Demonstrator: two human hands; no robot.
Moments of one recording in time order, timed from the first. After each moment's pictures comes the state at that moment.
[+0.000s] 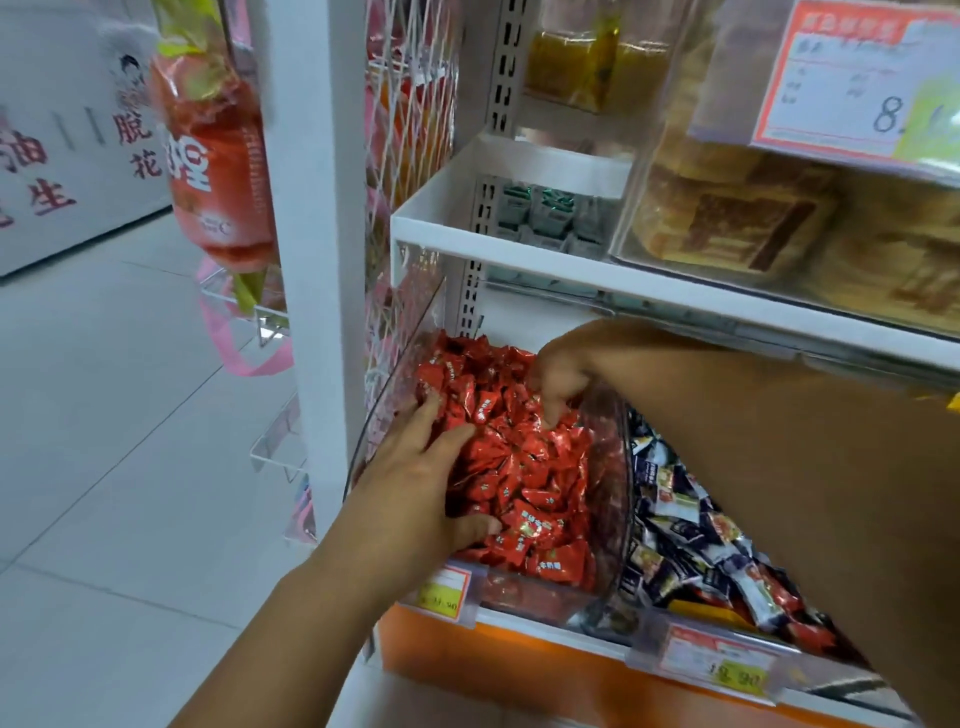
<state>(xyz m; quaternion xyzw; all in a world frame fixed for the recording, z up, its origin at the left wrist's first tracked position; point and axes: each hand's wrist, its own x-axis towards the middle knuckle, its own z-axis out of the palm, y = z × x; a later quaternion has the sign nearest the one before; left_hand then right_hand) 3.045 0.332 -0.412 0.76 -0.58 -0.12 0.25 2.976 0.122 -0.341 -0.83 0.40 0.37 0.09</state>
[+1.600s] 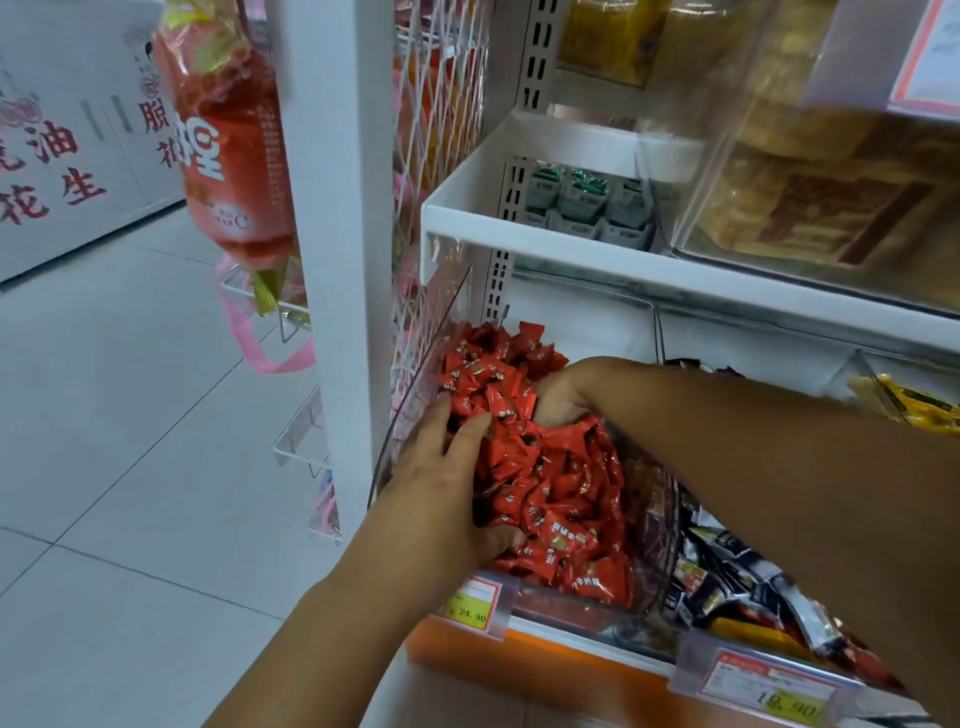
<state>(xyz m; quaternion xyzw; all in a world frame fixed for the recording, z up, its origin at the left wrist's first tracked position) 3.044 0.333 -0.414 0.78 -0.55 -0.14 0.26 3.000 0.142 -0.364 -0.87 0.35 0.34 0.10</state>
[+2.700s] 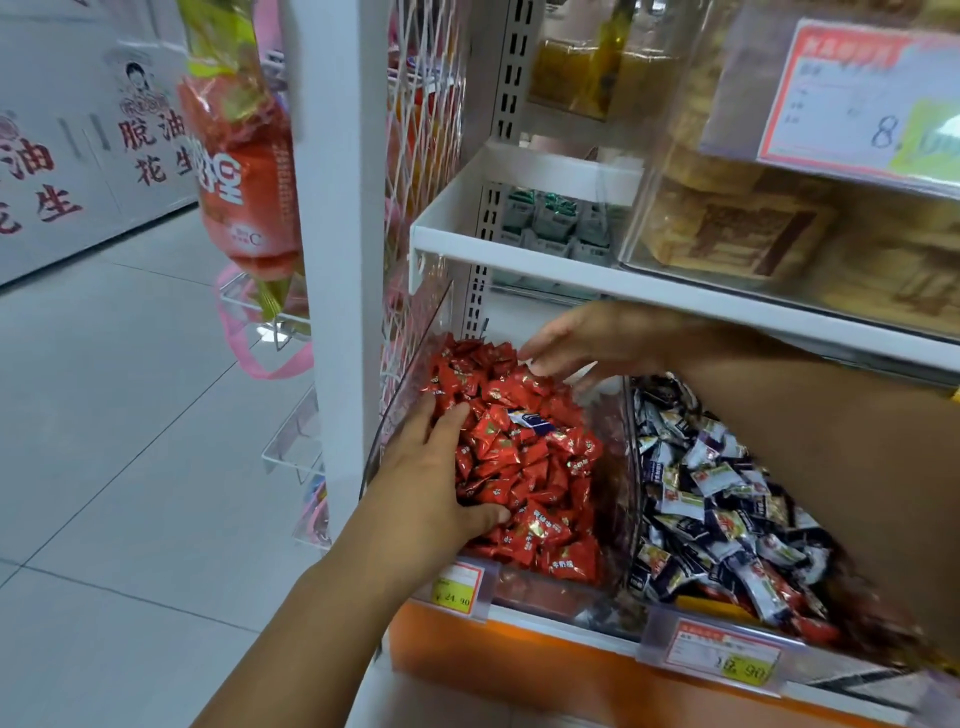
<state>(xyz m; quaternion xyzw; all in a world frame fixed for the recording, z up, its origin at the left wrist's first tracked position) 3.043 0.333 -0.401 0.77 -0.53 -0.18 0.30 2.940 0.115 -0.318 -0.82 0.37 0.08 0.44</state>
